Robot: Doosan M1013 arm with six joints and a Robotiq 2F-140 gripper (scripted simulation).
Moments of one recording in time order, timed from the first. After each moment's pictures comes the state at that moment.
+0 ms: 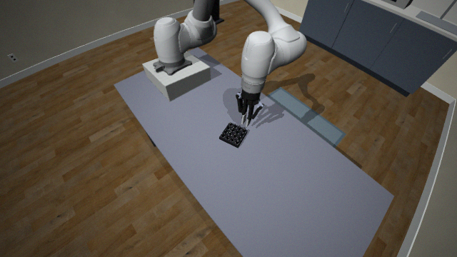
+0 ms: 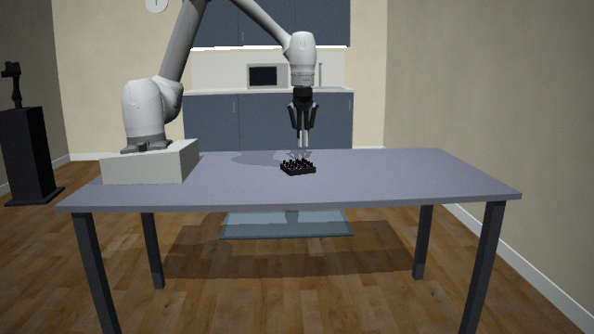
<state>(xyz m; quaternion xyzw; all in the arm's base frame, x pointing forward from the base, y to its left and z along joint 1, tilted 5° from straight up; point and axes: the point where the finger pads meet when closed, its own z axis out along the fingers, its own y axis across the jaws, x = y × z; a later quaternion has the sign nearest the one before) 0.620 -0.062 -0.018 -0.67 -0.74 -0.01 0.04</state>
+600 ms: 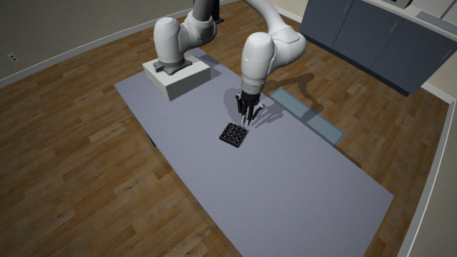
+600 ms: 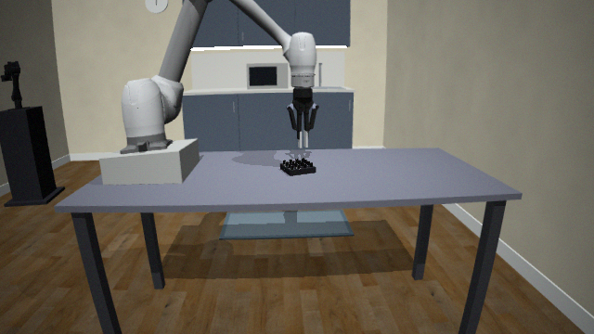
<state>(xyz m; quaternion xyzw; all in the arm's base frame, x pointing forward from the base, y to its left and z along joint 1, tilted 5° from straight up) 0.620 -0.062 -0.022 -0.67 -0.74 -0.01 0.04</state>
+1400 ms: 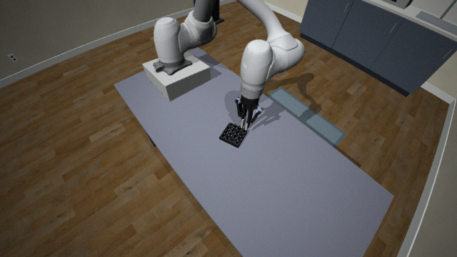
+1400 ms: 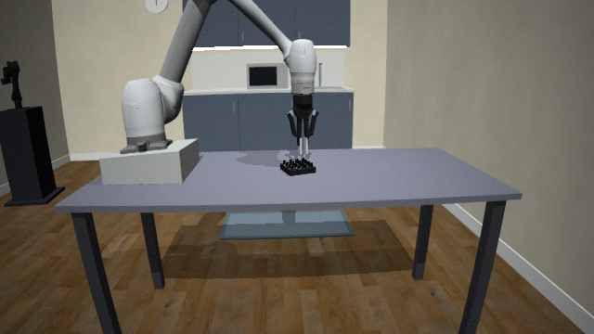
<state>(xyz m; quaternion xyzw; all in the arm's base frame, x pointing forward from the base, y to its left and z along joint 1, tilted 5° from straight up) 0.619 -0.060 -0.048 -0.67 -0.74 -0.01 0.04</state>
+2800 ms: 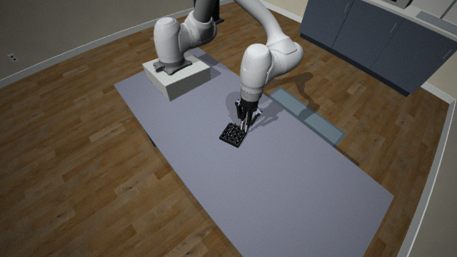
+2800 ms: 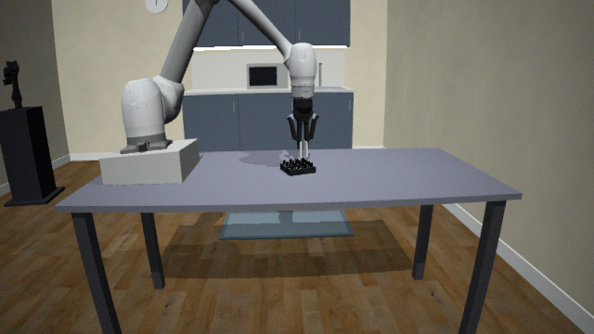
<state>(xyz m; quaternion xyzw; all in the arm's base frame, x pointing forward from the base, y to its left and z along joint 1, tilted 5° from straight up) 0.618 -0.059 -0.062 -0.67 -0.74 -0.01 0.04</state>
